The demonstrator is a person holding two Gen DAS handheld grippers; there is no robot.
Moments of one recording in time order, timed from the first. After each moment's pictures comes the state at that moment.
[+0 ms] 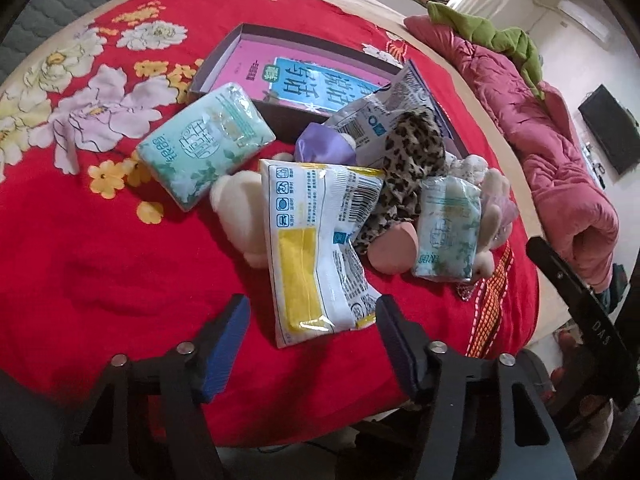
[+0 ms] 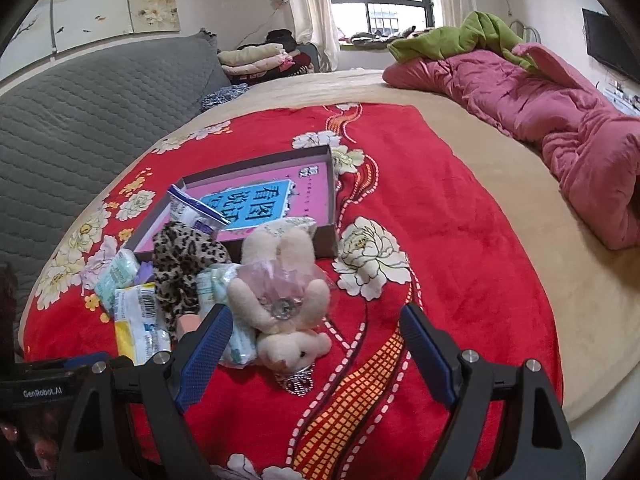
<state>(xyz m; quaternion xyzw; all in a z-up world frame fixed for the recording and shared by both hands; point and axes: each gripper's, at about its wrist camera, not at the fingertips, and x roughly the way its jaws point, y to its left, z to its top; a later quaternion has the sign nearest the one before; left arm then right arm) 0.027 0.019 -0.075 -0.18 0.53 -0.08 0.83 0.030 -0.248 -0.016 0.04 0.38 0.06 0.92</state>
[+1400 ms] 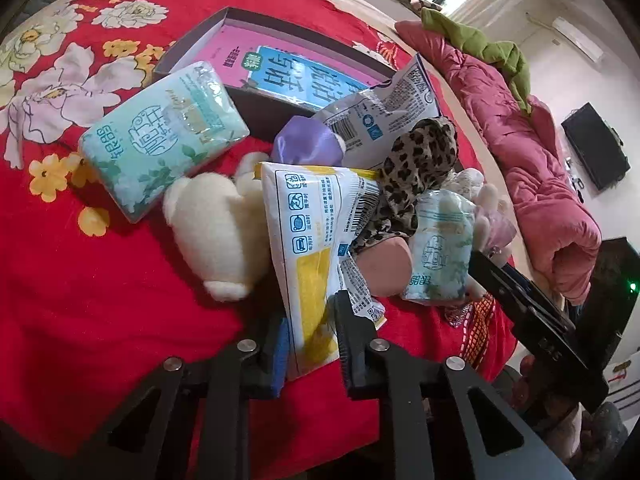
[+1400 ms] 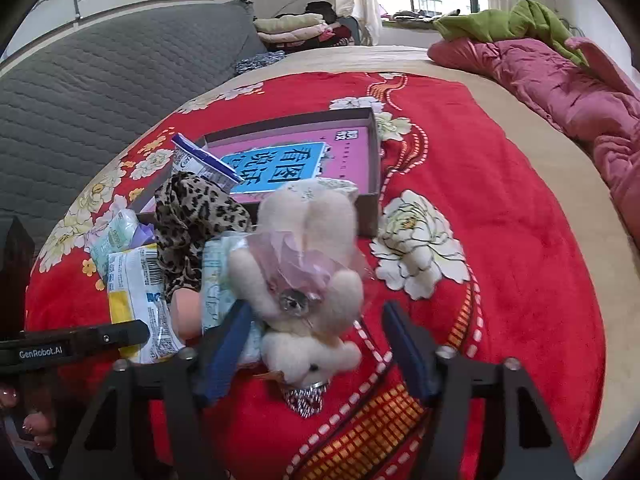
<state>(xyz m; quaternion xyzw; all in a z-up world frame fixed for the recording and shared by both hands) 0.054 0.016 -0.104 -0.22 0.52 -0.12 0.82 0.065 -0.227 -0.054 0.01 0.42 0.14 0.90</state>
